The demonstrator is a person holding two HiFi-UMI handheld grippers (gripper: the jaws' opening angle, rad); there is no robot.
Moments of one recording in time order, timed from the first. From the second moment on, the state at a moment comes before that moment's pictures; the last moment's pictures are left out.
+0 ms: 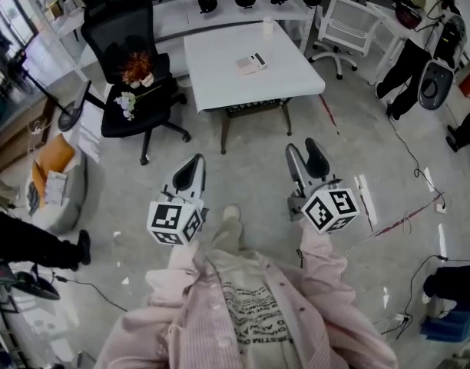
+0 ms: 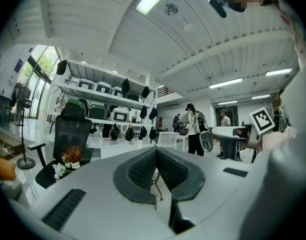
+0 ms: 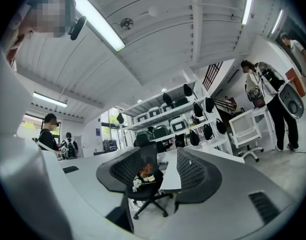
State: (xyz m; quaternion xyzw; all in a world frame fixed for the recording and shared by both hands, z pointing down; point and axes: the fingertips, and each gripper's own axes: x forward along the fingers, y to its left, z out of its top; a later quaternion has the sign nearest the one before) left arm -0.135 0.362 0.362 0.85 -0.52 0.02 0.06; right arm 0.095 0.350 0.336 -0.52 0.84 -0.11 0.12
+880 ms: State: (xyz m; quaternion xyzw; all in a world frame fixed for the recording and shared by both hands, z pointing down) left arm -0.134 0.123 0.415 0.87 -0.48 0.04 0.12; right arm 0.080 0.128 0.387 -0.53 0.82 -0.18 0.09
